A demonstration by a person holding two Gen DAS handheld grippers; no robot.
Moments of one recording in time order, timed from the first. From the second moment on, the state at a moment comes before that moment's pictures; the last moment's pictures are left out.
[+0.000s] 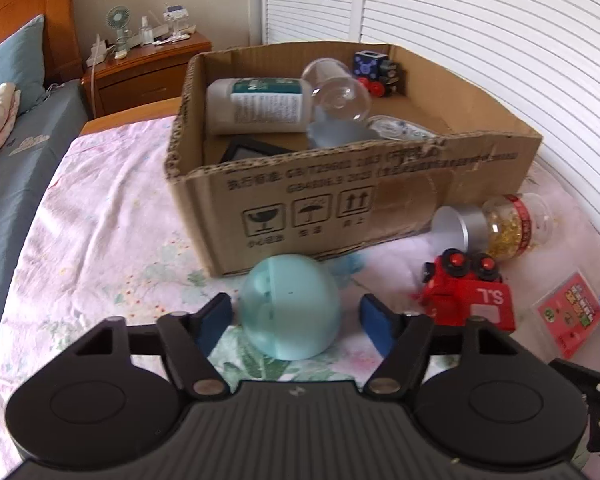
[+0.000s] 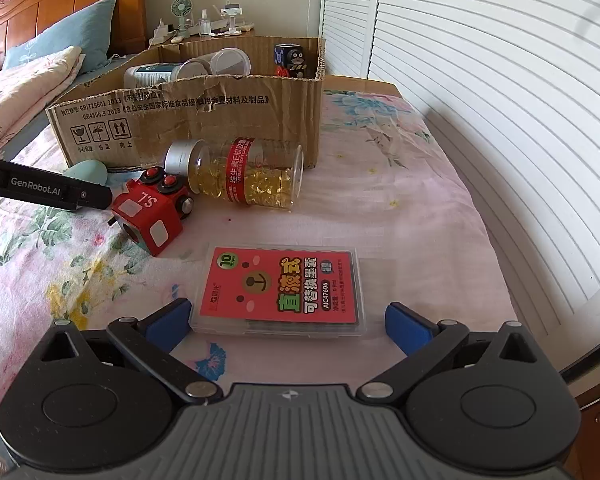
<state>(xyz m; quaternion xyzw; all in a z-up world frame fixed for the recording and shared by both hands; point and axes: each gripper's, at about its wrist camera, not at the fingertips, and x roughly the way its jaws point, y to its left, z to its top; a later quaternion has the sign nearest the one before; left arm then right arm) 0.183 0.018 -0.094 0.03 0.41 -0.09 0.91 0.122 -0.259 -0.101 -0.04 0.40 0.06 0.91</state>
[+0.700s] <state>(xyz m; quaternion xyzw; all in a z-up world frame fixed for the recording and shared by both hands) 0.184 0.018 -0.093 0.04 0.41 -0.11 0.90 0.140 -0.243 -0.100 -0.05 0.39 0.09 0.91</state>
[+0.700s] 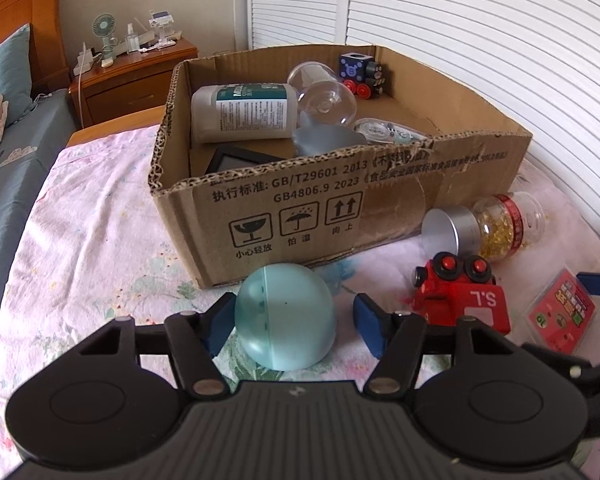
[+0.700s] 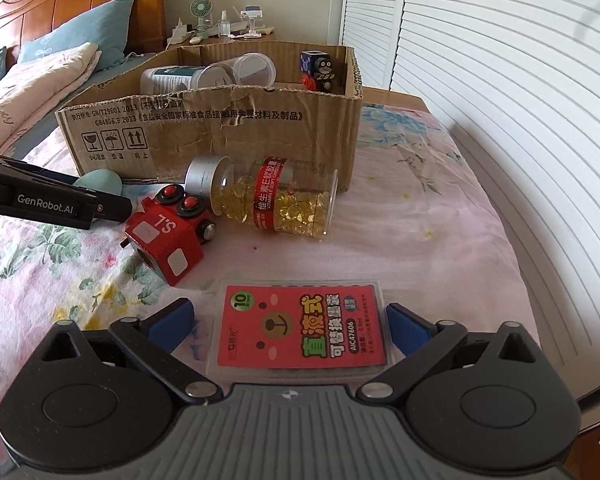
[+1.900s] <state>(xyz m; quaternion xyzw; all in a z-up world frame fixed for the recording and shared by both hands) 0.163 0.036 -0.051 0.06 0.43 -0.19 0.88 0.137 -0.248 -0.041 -0.12 0.38 0.15 0.91</state>
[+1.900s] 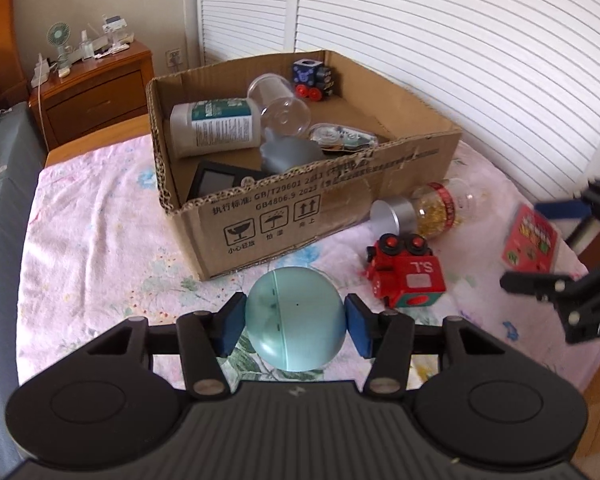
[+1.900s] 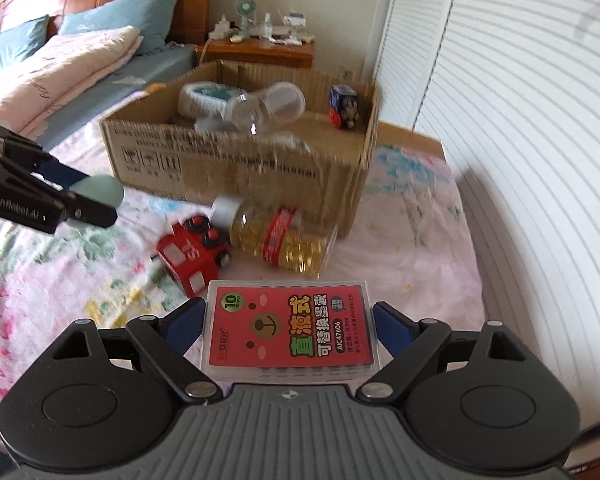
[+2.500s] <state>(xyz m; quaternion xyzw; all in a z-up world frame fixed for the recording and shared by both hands) 0.162 0.037 -0.001 0.08 0.39 -0.22 0.89 0.240 -0.221 0.021 -0.08 0.32 0.17 0.93</state>
